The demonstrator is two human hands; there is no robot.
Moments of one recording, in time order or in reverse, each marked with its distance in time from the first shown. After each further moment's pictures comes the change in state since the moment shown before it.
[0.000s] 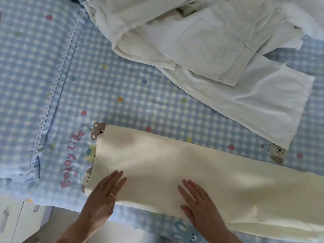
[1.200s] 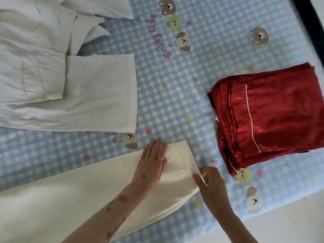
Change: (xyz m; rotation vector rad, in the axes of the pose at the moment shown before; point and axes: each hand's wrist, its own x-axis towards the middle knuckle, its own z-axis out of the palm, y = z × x) left_hand 0.275 0.503 0.110 -0.016 -0.126 0.456; right_hand -0.253 0.288 -0.102 0.528 0.425 1.144
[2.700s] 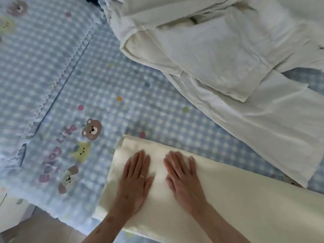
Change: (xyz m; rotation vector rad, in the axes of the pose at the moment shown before) left_hand -0.326 -0.297 -0.005 0.068 0.148 -0.800; right_hand -0.083 -0.261 0.353 -0.782 -0.376 -1.300
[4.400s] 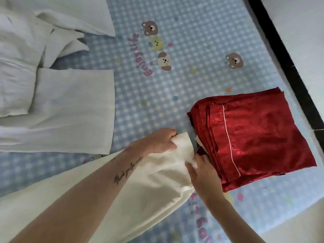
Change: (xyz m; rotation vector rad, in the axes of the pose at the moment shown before) left_hand 0.112 0.600 -0.031 -0.303 -0.800 0.724; right_hand -0.395 0.308 -0.066 0.352 0.309 1.145
